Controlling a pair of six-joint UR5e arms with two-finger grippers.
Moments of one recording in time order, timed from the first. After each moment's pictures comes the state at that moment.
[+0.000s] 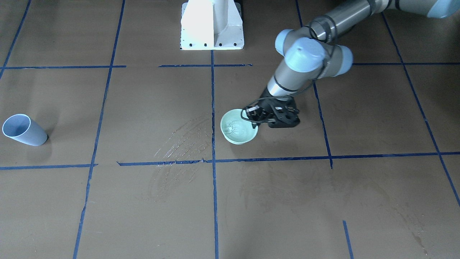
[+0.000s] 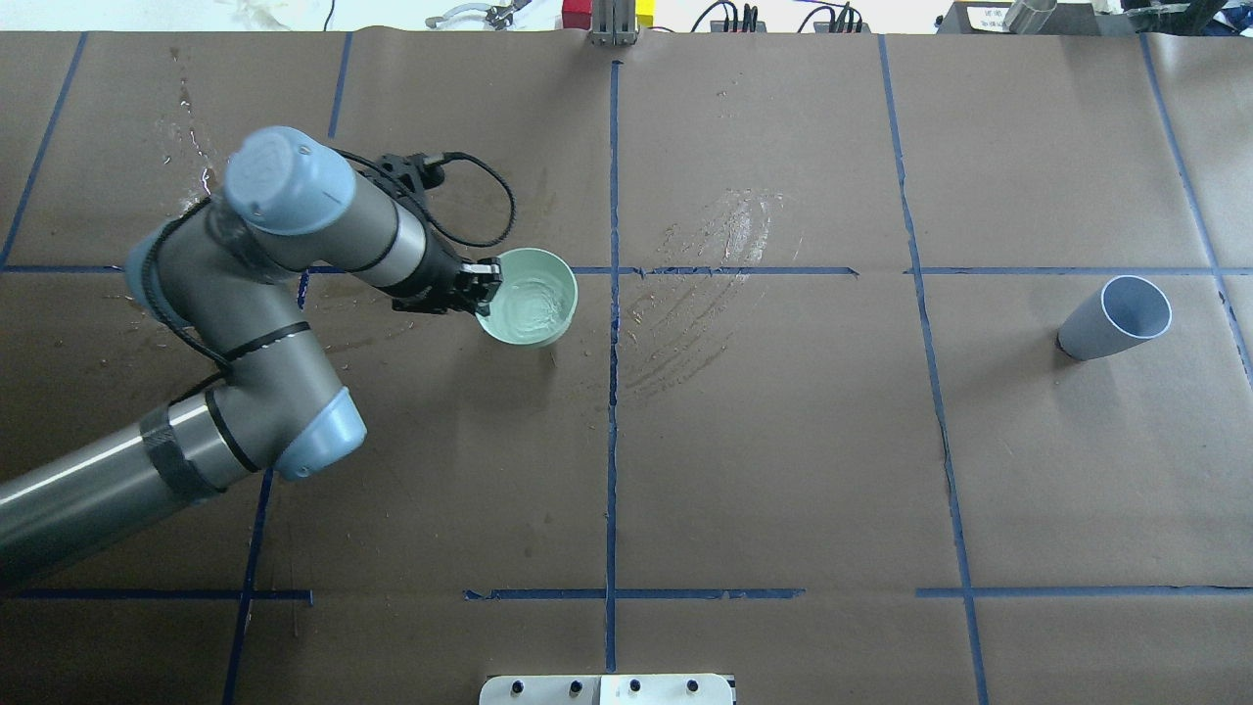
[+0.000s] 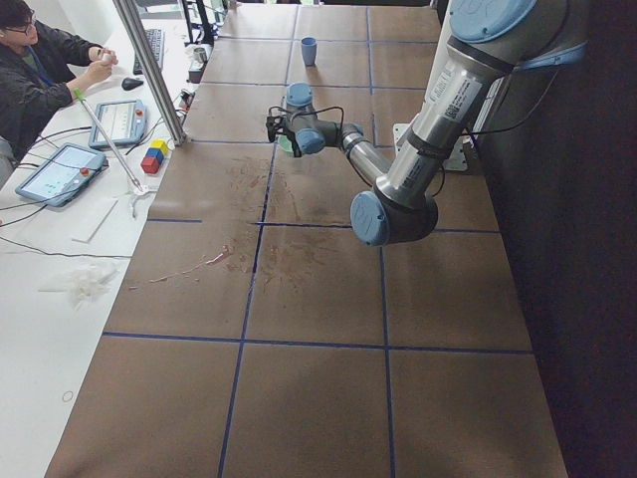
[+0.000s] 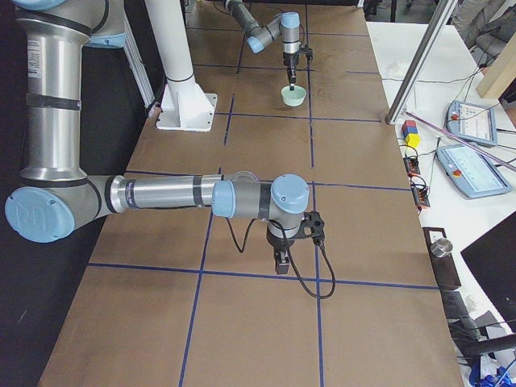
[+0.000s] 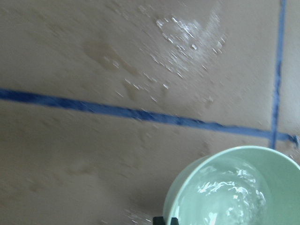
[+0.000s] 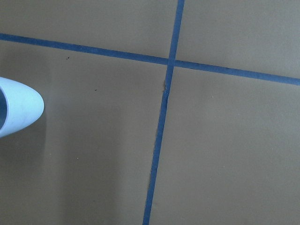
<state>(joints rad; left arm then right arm) -0.60 -2.20 -1.55 -1.98 -1.96 -1.39 1.55 -1.66 1.75 -1.68 2.32 -0.14</state>
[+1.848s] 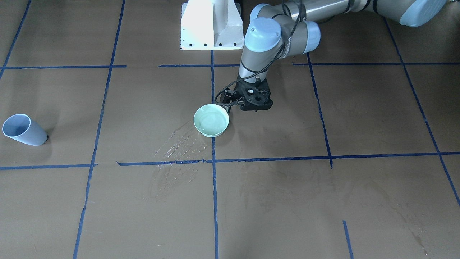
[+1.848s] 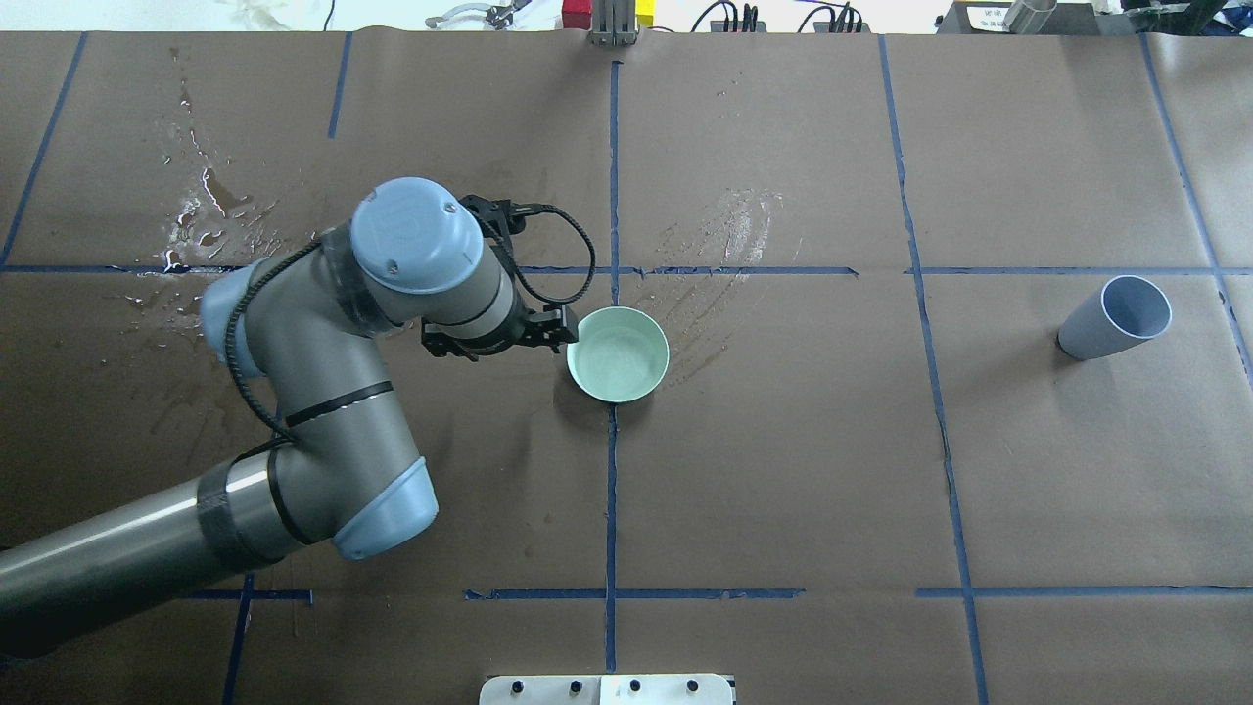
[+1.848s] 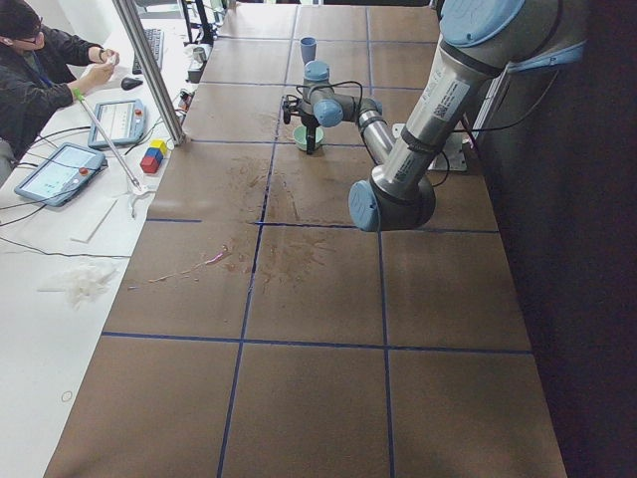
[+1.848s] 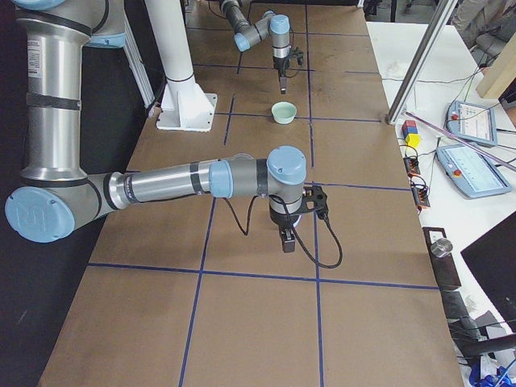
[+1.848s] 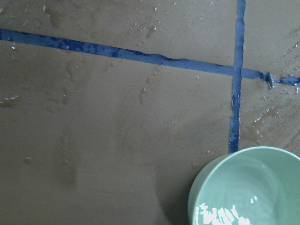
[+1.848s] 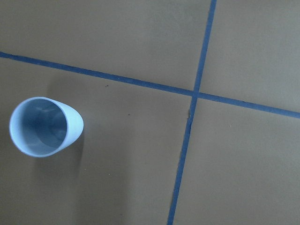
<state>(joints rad) -0.58 -2.21 -1.71 -1.61 -1.89 -1.25 1.55 -1.66 1.89 -1.68 2.34 -0.10</state>
